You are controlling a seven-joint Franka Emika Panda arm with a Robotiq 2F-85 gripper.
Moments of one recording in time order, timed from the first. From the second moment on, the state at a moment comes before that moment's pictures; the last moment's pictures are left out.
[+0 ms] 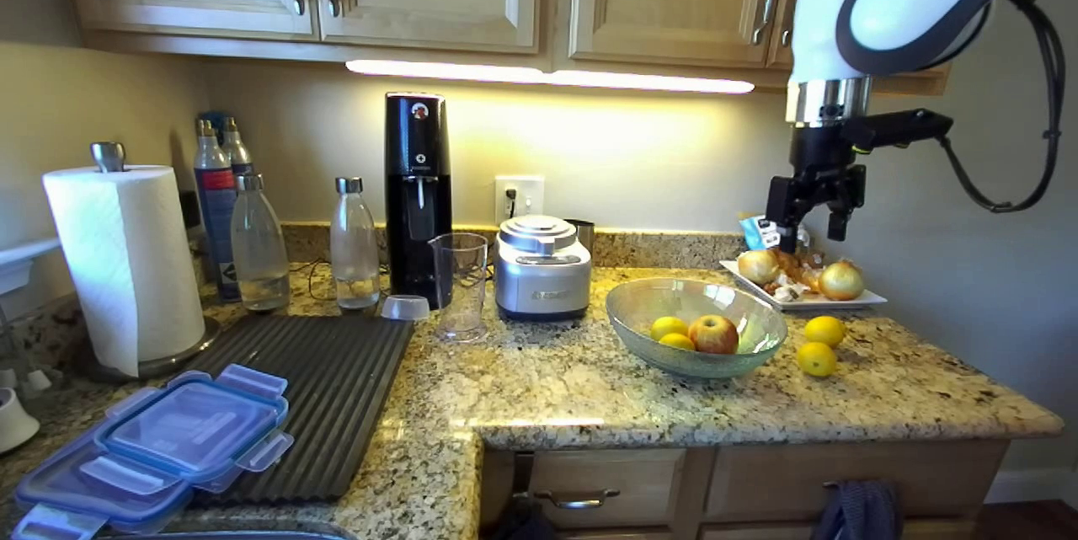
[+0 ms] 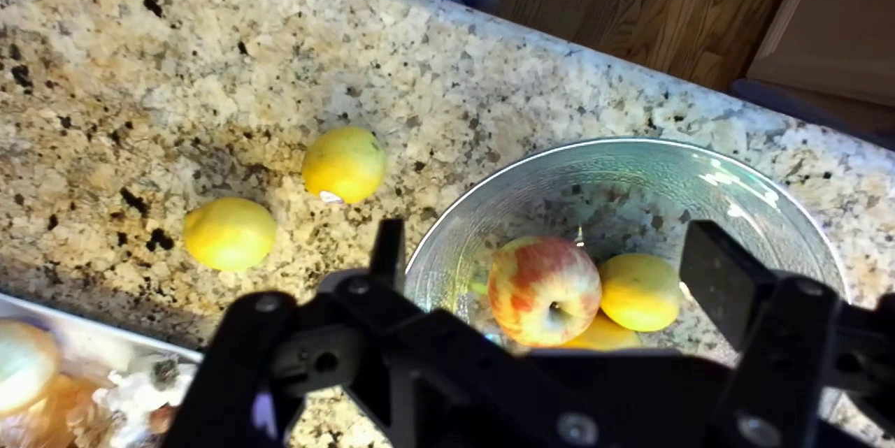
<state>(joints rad) 0.05 -0.06 0.16 -2.26 -0.12 2.14 0.30</state>
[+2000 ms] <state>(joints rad) 0.23 0.37 0.08 -2.10 0.09 2.59 0.72</state>
